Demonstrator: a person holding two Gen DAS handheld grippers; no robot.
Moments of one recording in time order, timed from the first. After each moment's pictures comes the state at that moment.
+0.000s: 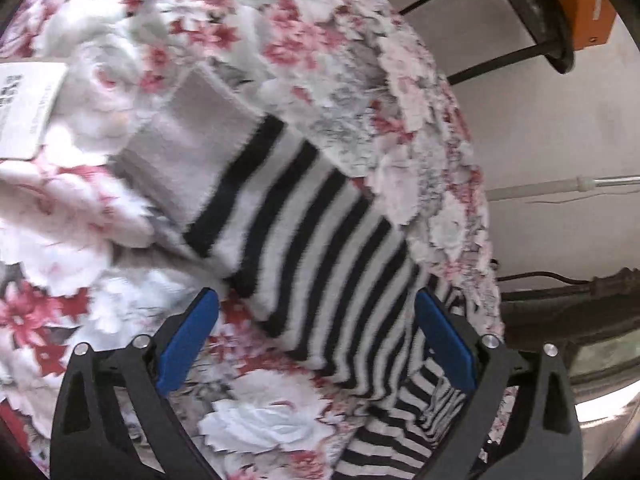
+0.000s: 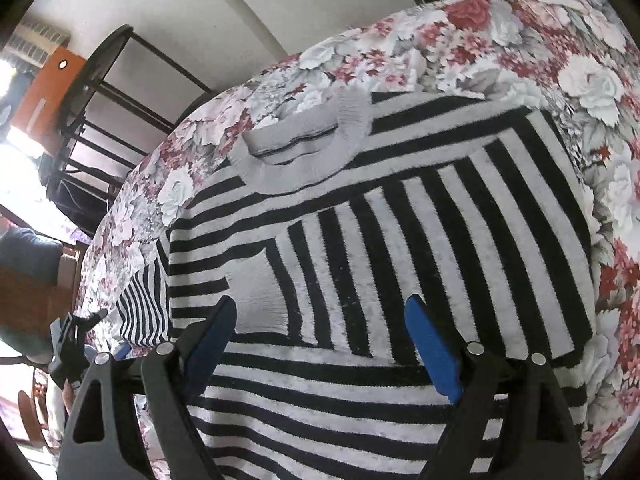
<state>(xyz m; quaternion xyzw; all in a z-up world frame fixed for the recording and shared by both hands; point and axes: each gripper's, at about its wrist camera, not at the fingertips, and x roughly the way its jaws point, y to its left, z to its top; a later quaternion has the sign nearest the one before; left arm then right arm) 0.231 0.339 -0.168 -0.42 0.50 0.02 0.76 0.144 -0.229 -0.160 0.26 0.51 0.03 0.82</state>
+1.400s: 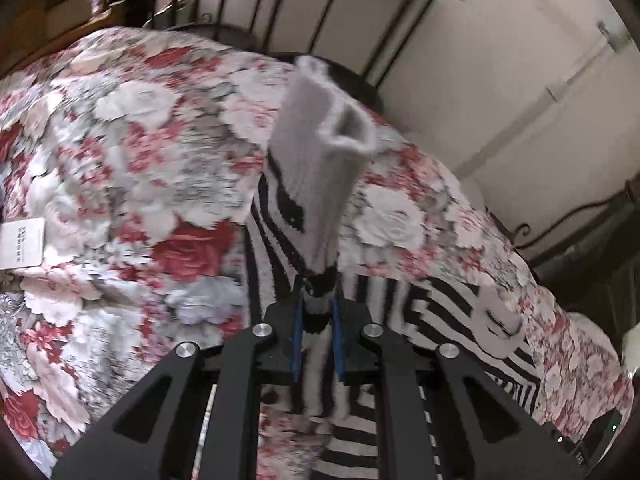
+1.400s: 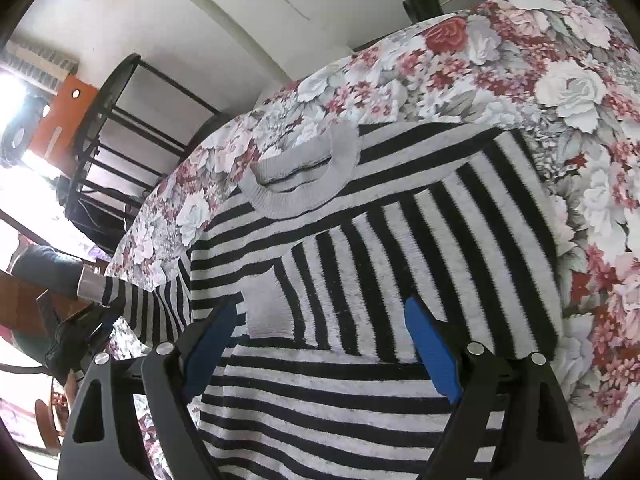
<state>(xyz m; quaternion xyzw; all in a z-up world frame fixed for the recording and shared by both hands) 0.249 0.212 -0.081 -0.21 0.45 0.05 0.87 0.125 -0.262 -0.138 0.31 0.48 0.04 0.82</state>
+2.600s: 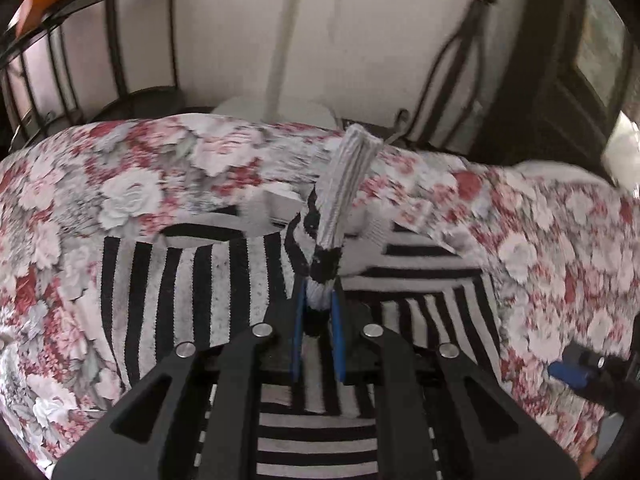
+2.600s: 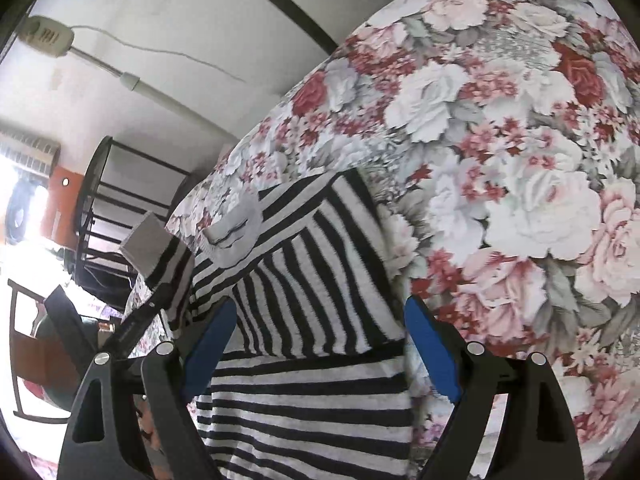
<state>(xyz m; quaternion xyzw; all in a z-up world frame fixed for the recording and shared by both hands) 0.226 -0.079 -0.087 0.00 0.44 -0.14 0.89 0.052 -0.385 -0.131 0.39 0.44 -0.02 0.81</state>
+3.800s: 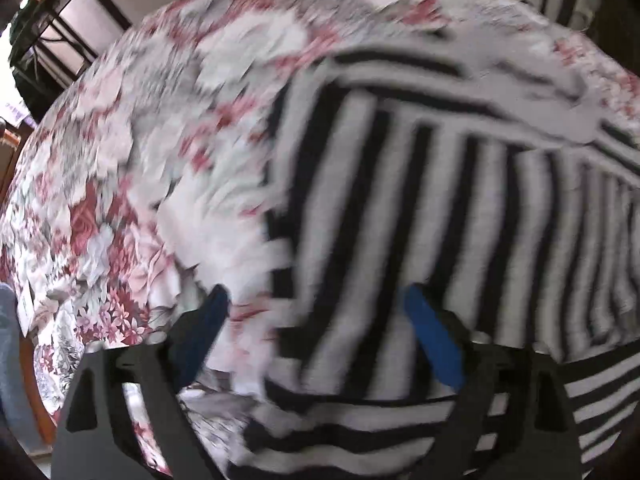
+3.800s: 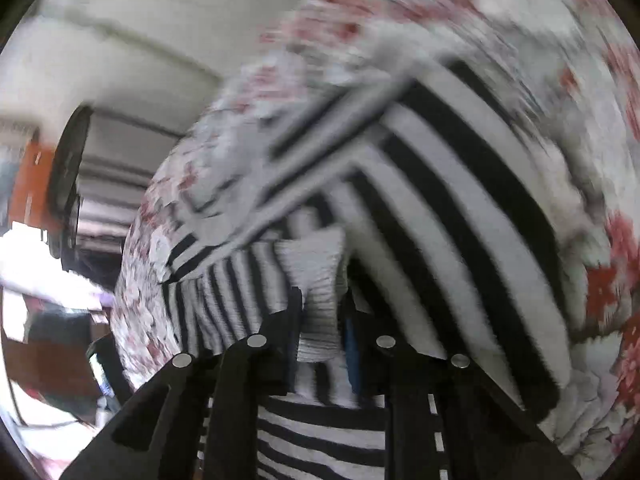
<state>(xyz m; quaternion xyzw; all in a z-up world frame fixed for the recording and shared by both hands) 0.252 0.037 -0.204 0.10 0.58 0.04 0.81 0.148 -0.295 -0.198 0.37 0.49 0.02 0.79</state>
